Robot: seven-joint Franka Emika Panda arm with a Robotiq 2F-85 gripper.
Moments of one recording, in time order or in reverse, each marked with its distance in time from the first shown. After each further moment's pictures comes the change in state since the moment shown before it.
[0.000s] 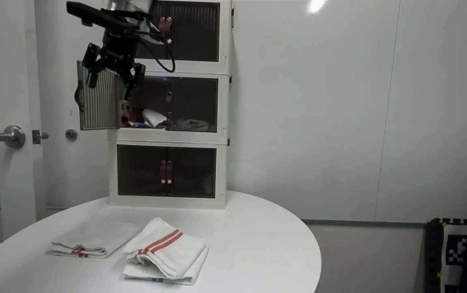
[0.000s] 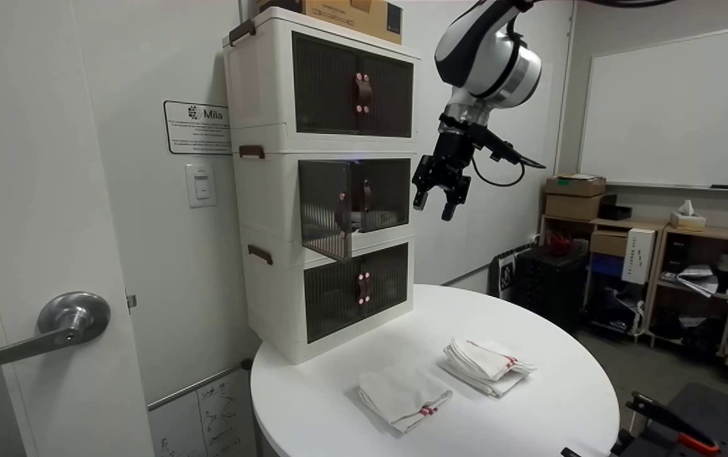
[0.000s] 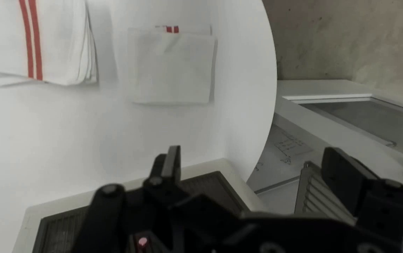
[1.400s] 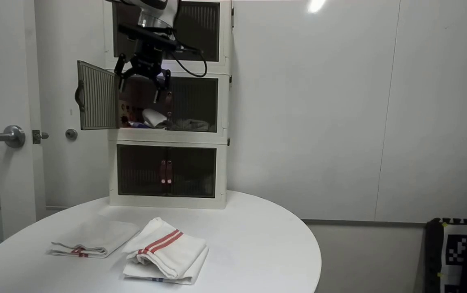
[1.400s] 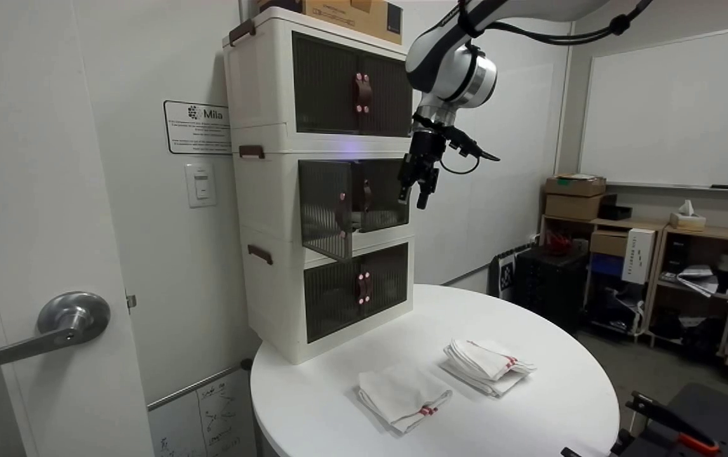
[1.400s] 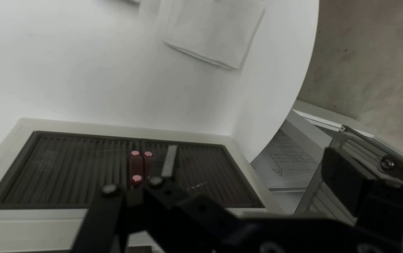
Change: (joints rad) arm -0.084 0.274 0.075 0.382 -0.101 -0.104 -0.219
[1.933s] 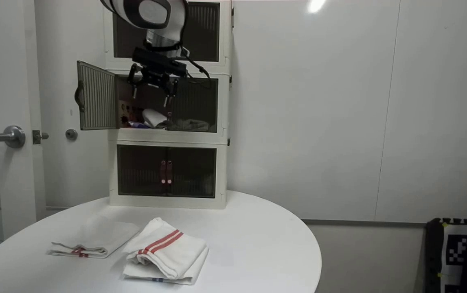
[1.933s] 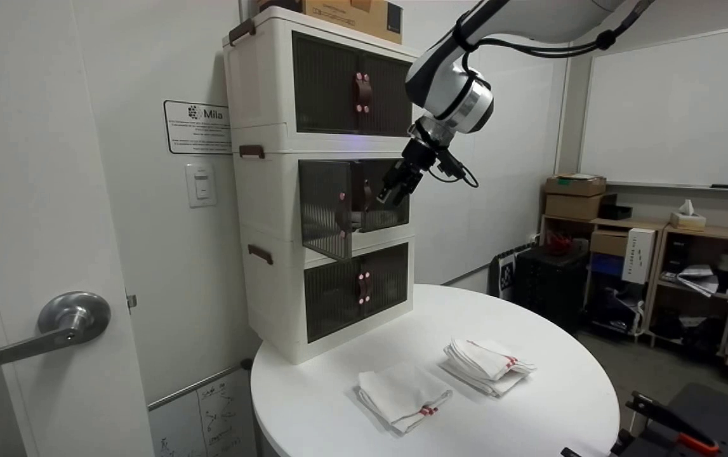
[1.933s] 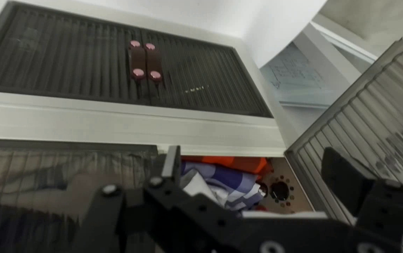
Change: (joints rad) arm -0.083 0.055 0.090 -0.043 0.324 0.354 -0.347
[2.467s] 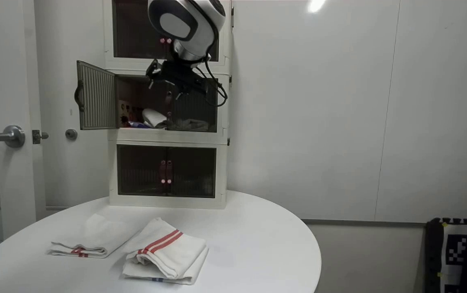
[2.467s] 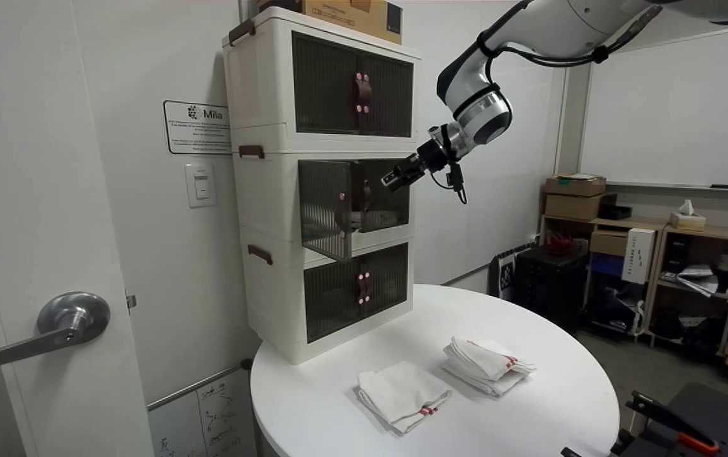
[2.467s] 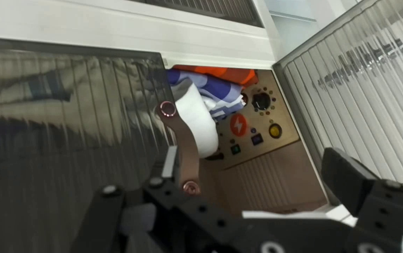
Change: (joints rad) arm -0.130 0.089 0.010 0.102 0.506 -0.149 -0.534
